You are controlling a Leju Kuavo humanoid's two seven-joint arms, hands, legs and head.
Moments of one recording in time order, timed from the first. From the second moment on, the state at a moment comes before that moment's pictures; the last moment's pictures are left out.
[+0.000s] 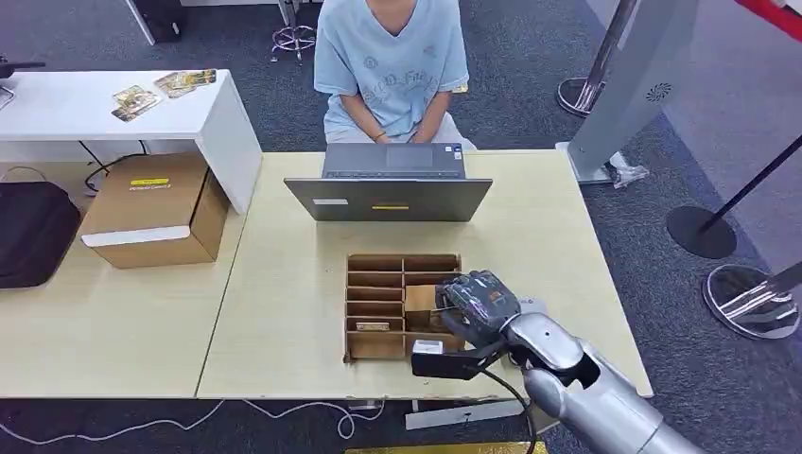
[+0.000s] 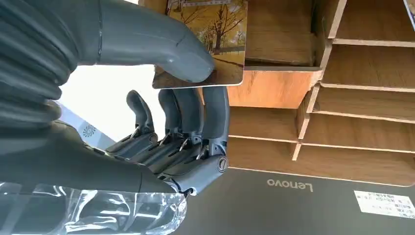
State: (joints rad) left arm -0.28 -0.28 -0.96 -0.21 -1.56 -0.24 0.12; right arm -0.43 -0.35 0.76 -1.36 0.92 0.08 0.13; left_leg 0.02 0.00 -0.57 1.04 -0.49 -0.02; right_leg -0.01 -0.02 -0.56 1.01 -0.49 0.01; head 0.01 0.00
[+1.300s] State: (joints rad) left arm -0.29 -0.28 -1.09 -0.22 -1.56 -0.23 0.11; right arm -0.40 -0.36 0.67 -1.43 0.90 0.06 0.12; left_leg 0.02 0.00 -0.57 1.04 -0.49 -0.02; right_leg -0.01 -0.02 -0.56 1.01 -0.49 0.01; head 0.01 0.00
